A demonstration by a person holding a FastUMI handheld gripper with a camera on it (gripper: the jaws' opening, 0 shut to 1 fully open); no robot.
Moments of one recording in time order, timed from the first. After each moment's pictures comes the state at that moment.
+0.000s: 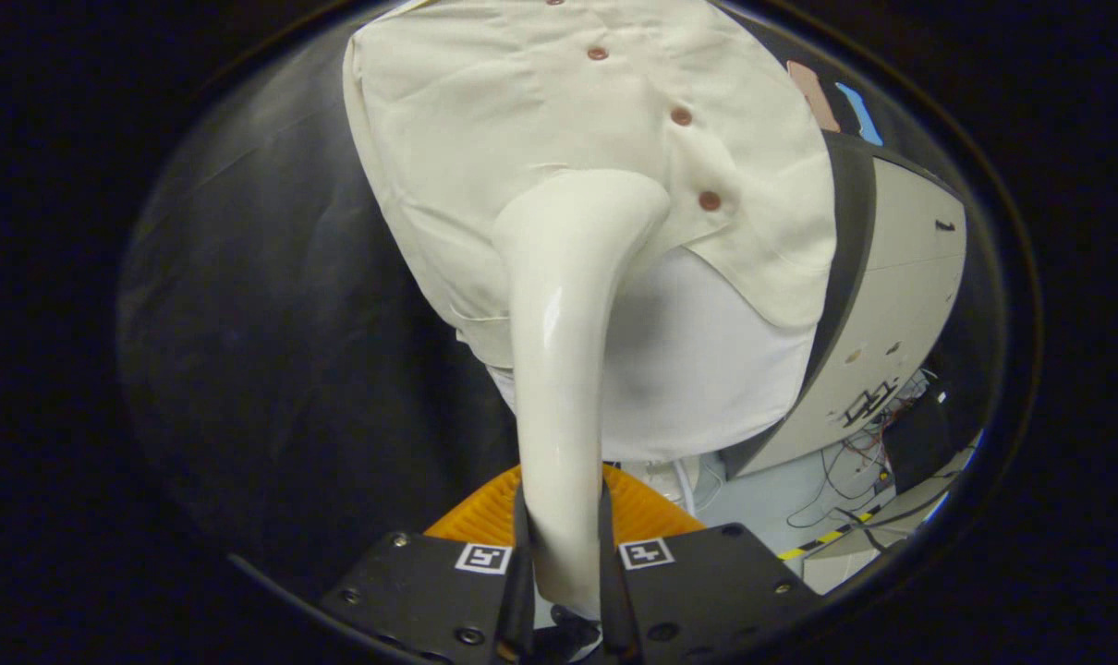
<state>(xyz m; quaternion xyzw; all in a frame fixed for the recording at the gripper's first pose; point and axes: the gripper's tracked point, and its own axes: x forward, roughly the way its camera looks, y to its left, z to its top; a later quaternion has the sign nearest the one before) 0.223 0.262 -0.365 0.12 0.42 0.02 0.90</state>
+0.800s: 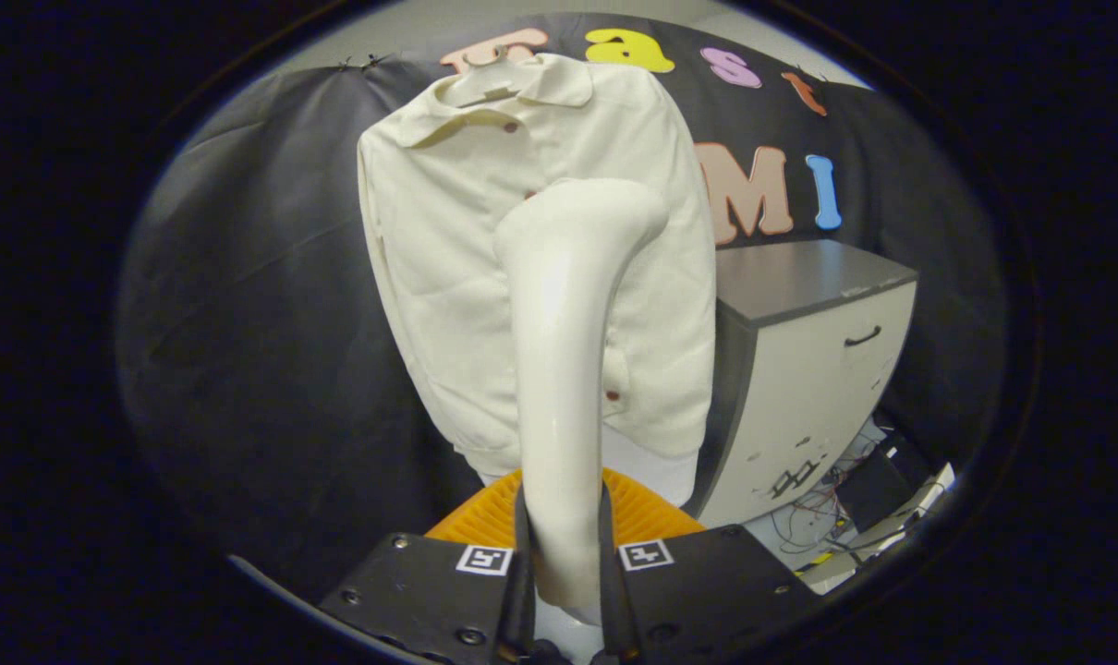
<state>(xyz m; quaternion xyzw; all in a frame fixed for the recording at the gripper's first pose) 0.236 0.185 -0.177 0.09 0.27 -0.02 0.96</state>
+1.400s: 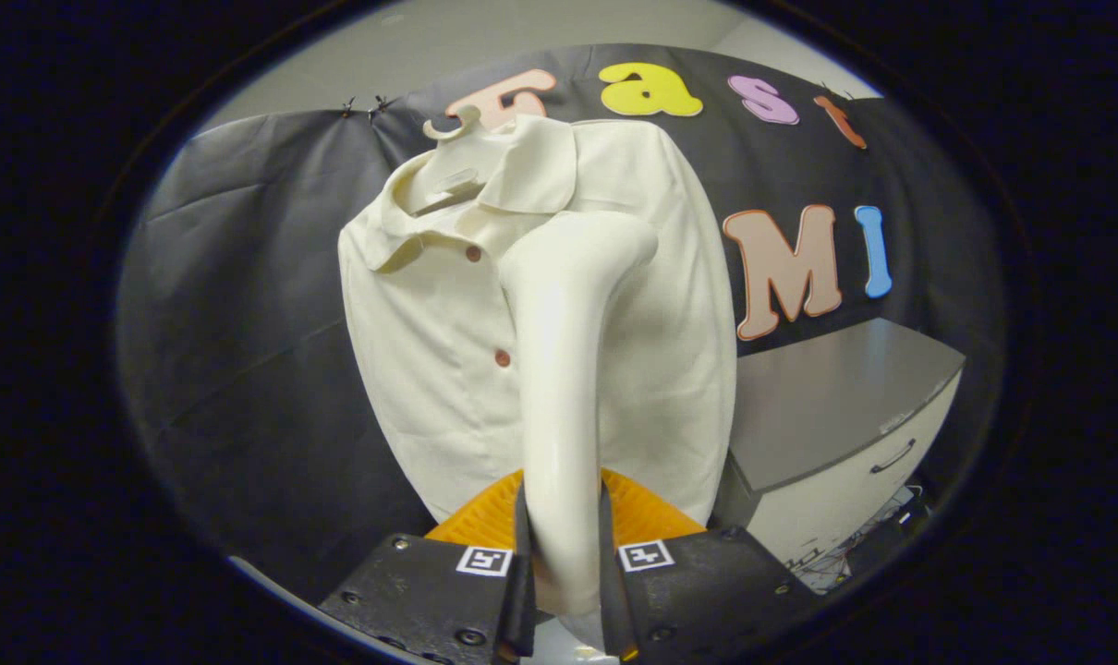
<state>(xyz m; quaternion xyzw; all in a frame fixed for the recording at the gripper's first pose) 0.350 0.130 -0.102 0.10 0.18 0.06 0.98</state>
